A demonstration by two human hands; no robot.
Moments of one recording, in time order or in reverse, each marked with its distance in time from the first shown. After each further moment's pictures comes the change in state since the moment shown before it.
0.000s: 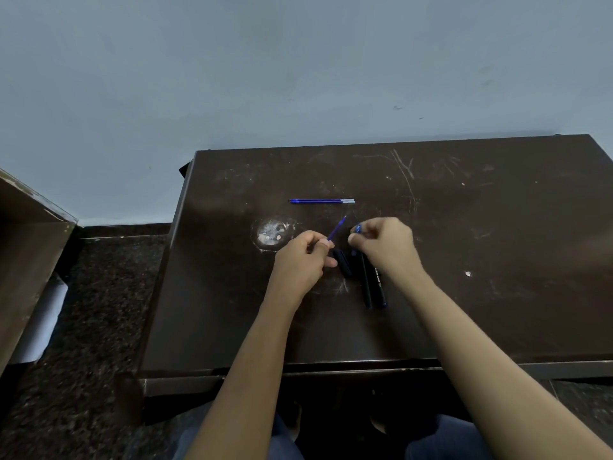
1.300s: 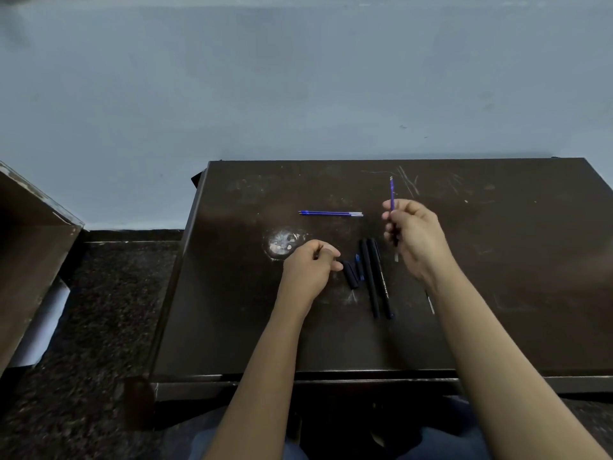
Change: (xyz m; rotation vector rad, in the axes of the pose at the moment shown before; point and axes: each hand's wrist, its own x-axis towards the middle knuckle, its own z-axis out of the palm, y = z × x) left_hand -0.003 0.005 -0.005 -0.088 0.034 -0.029; right_hand 0.010 -0.023 -0.028 0.790 0.078 0.106
